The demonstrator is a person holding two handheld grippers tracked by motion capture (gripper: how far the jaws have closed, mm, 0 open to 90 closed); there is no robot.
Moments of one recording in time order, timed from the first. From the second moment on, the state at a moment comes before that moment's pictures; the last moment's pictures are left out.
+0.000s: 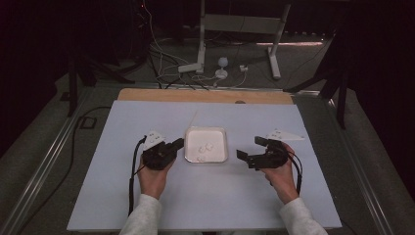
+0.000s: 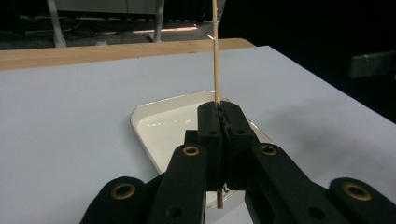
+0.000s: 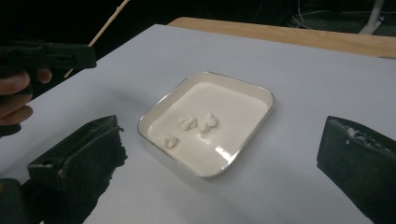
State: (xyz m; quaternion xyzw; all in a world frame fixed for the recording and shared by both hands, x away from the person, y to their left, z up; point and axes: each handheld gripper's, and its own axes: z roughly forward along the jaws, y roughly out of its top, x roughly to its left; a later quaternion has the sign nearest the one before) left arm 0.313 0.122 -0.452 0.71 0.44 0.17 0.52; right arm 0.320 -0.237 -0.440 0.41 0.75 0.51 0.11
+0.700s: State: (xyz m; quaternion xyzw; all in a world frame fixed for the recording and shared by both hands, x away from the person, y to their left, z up) left arm 0.337 0.088 -0.466 0.71 0.47 0.17 0.49; right arm 0.284 -0.299 -0.456 0.44 0.72 0.52 0.14
